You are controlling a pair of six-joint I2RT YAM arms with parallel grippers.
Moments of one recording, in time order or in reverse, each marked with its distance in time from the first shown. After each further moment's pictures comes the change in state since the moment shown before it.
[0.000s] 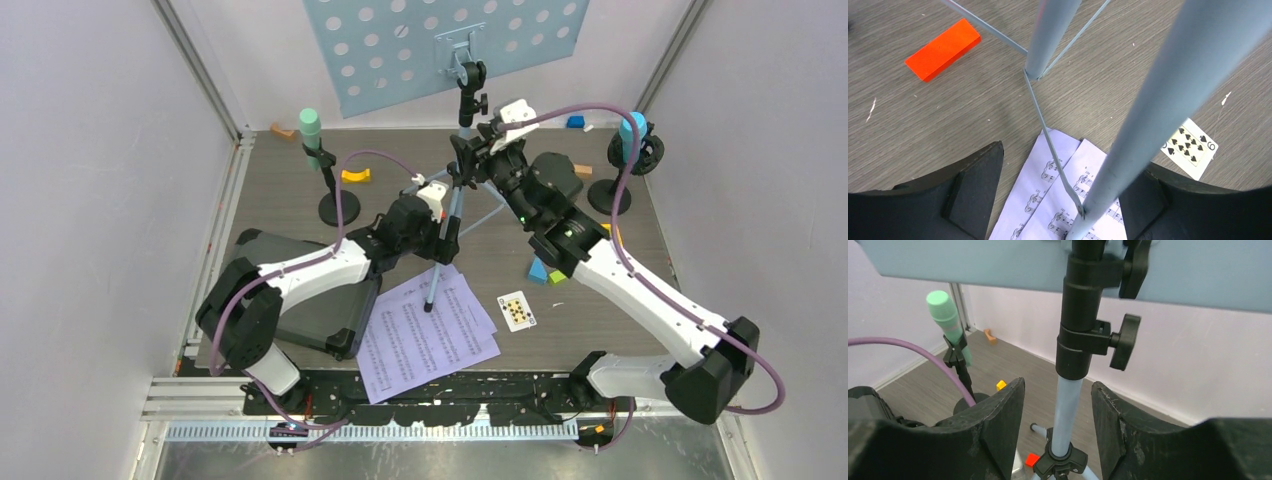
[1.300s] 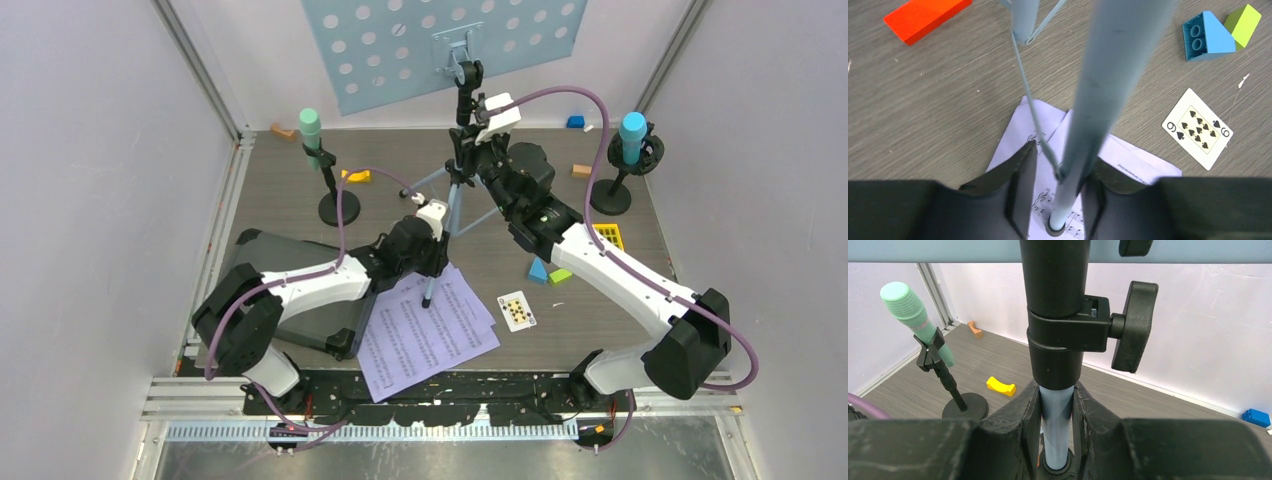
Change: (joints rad) left arm -0.072 -0.050 -0.138 0.073 -0.094 -0.042; right arm -0.013 0.165 0.045 0.039 0.083 0.072
